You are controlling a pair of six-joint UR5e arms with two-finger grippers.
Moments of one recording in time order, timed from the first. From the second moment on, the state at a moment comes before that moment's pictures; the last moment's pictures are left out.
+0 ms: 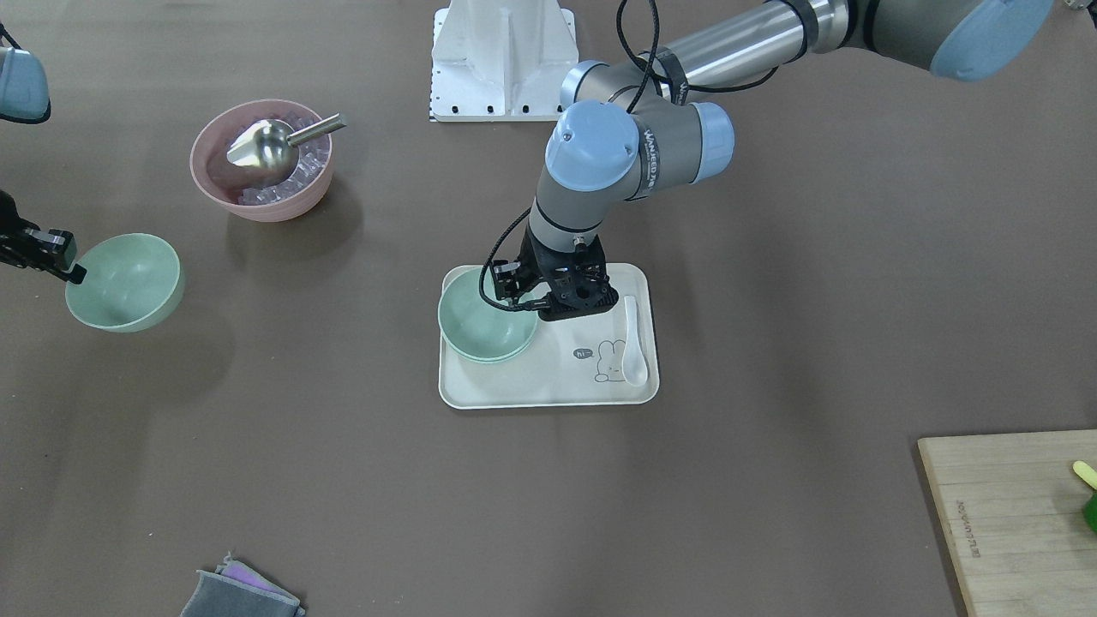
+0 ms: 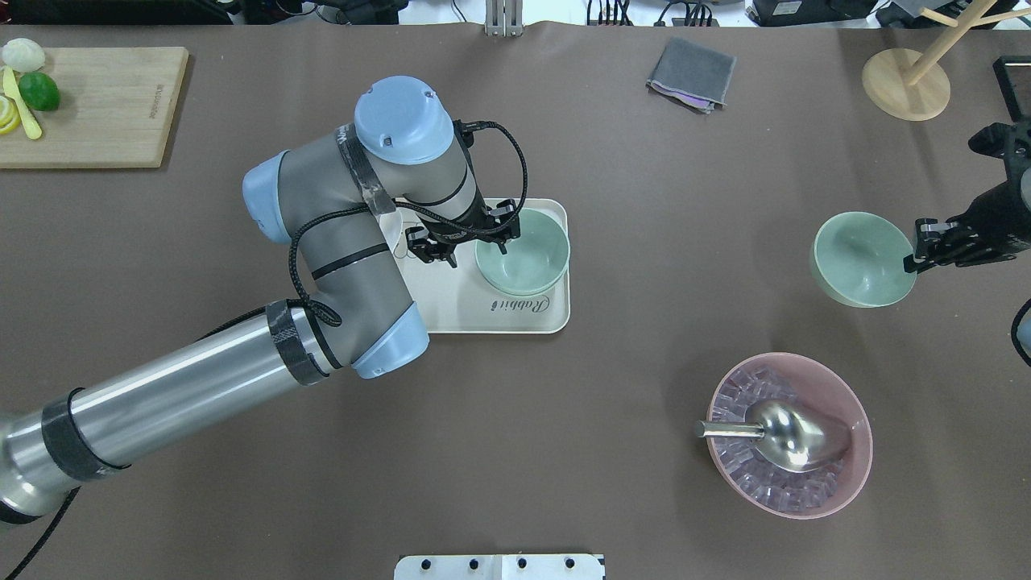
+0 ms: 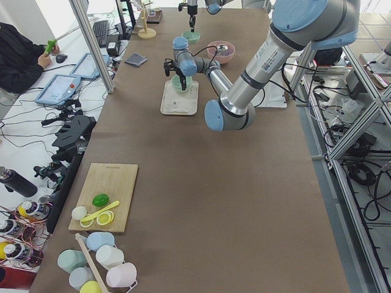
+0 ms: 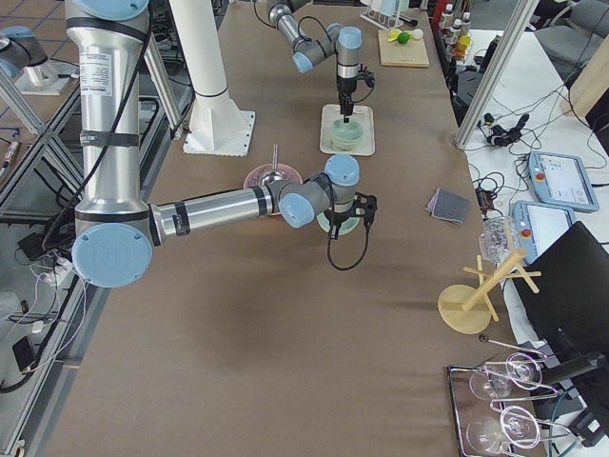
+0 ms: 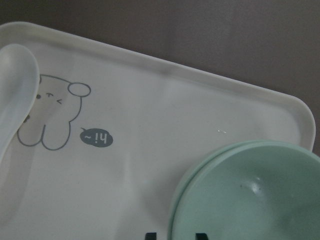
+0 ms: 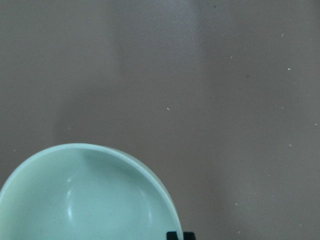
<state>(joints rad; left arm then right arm) -0.63 -2.43 -1.40 -1.78 -2.03 -1.41 1.10 -1.60 1.79 -1.21 2.33 0.86</state>
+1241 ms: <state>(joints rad) -0.93 -2.16 -1.69 -1.54 -2.06 -0.91 1.02 -1.12 1.91 -1.79 2.33 0.93</state>
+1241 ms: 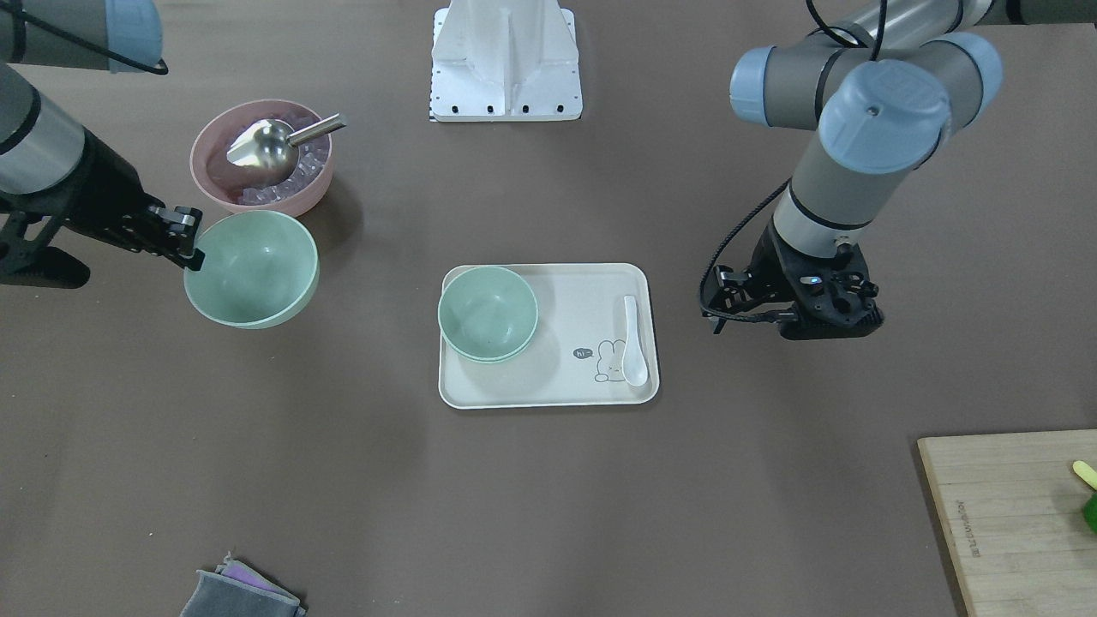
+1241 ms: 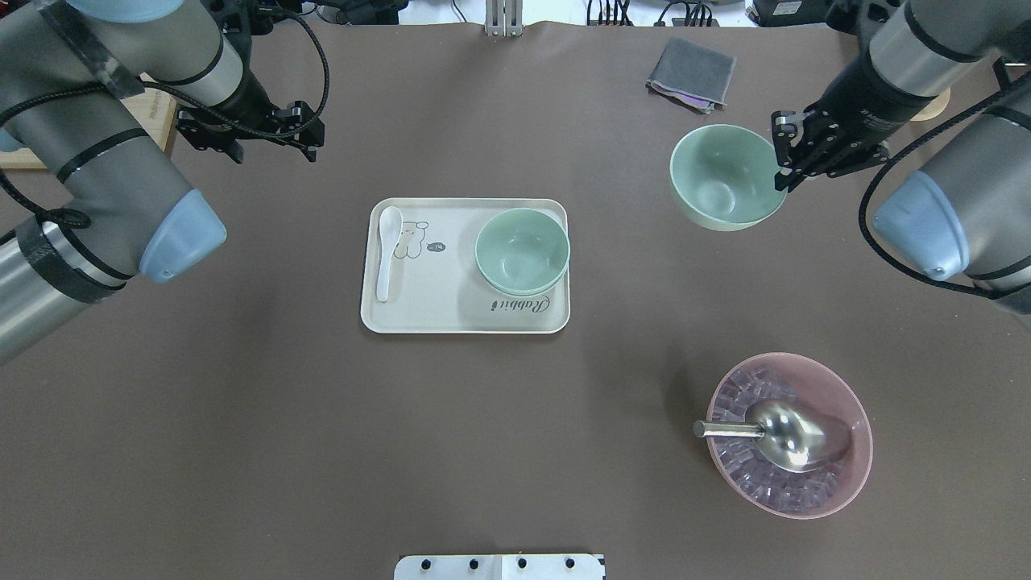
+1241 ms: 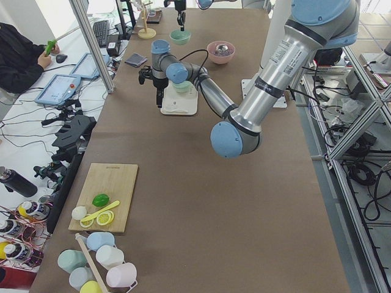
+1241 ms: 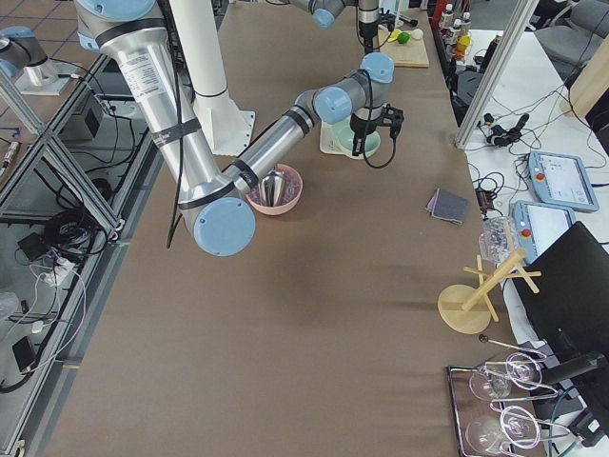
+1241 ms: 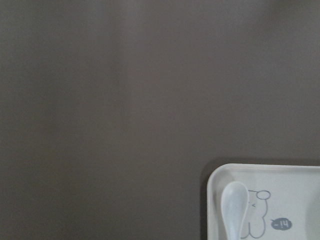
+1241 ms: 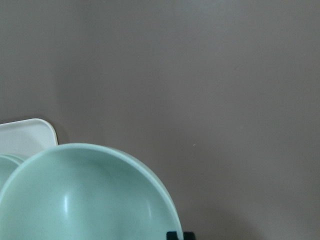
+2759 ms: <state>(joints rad) -0.95 -2.14 -1.68 -1.54 -2.07 -0.91 0.79 -0.81 1.59 -1.67 2.20 1.07</state>
